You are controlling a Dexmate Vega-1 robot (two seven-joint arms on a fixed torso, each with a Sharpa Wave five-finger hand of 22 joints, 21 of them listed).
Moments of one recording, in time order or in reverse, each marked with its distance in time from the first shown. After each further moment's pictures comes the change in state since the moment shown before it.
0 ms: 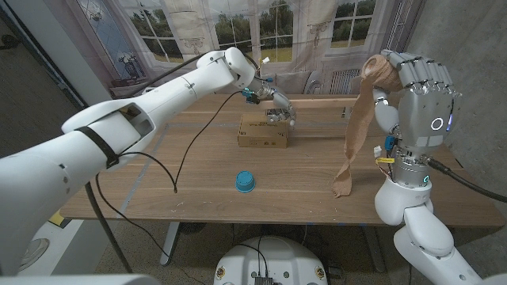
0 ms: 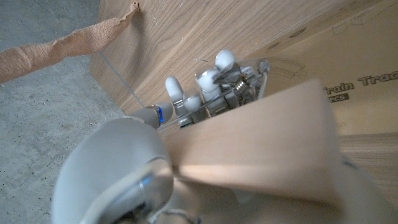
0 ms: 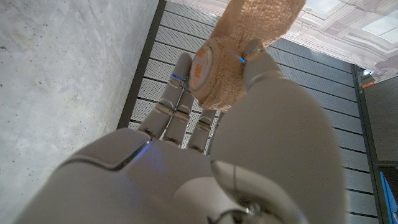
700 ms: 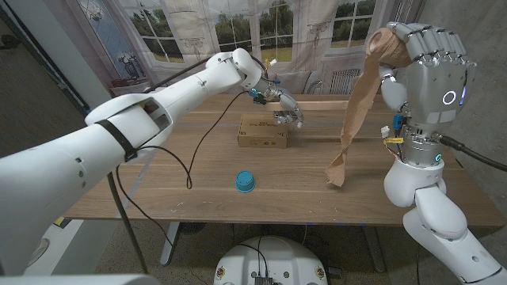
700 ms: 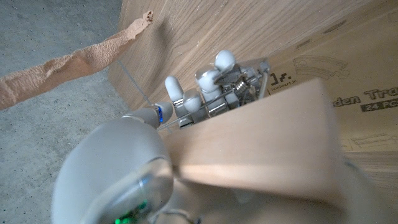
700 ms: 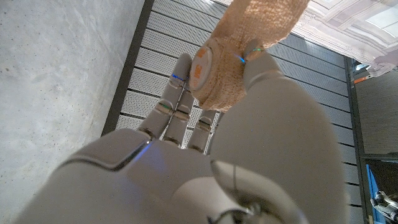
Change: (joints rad) left arm -0.037 -0.121 0.000 0.226 -0.021 -0.127 -0.075; left_hand 0.012 -0.012 0.000 0.000 0.009 0.011 0.000 -0.007 -0.023 0.000 0.000 0.010 0.000 0.000 0.000 0.004 -0.003 -0.002 -0.002 -0.001 -0.007; right arm 0.073 -0.075 0.034 -0.045 0.023 -0.012 0.095; right_hand 0.000 0.000 -0.004 -0.004 0.000 0.000 0.000 0.005 0.000 0.000 0.000 -0.009 0.042 0.003 0.000 -0.010 0.022 -0.011 0.000 0.015 -0.015
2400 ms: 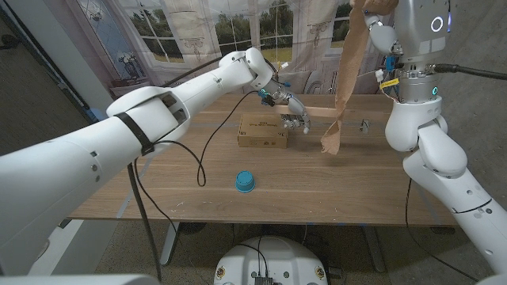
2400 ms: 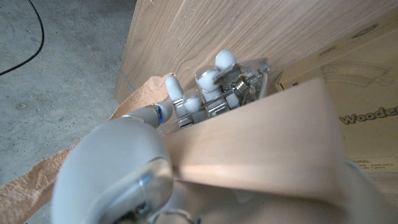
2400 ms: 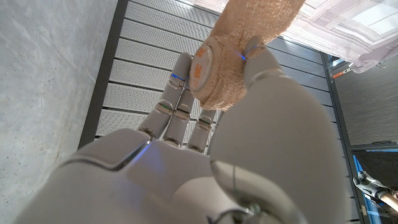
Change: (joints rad) left arm -0.031 -0.106 0.017 0.124 0.044 -0.038 -0.083; left_hand 0.000 0.000 0.000 0.000 0.005 0.000 0.000 0.000 0.008 -0.002 0.001 0.005 0.000 0.000 0.000 -0.005 0.001 -0.003 0.004 0.001 -0.003; right arm 0.352 -0.084 -0.037 0.084 0.144 0.087 0.261; right_hand 0.009 -0.009 -0.005 -0.009 0.011 0.023 0.002 0.011 -0.015 0.031 0.012 -0.014 0.009 0.030 -0.002 -0.017 0.064 -0.004 0.005 0.060 -0.054
